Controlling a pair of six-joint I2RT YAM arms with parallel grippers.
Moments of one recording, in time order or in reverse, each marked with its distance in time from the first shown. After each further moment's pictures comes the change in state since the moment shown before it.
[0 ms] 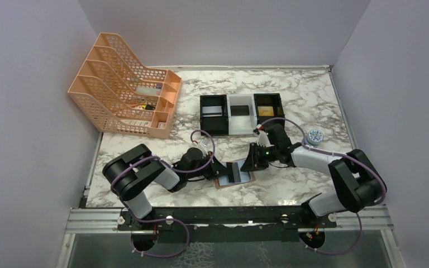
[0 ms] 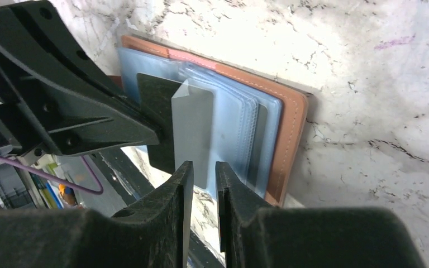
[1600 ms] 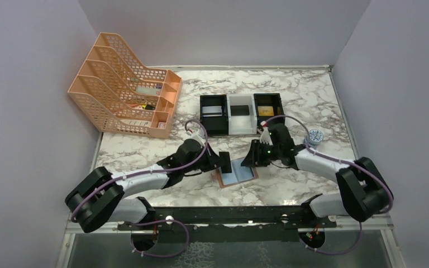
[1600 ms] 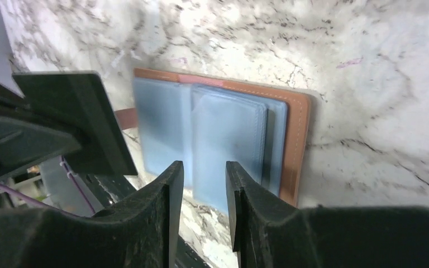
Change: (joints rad) left arm 0.001 -0.358 0.077 -0.455 -0.119 0.146; right arm 0.005 -0.040 -0.007 0.027 0.083 0.041
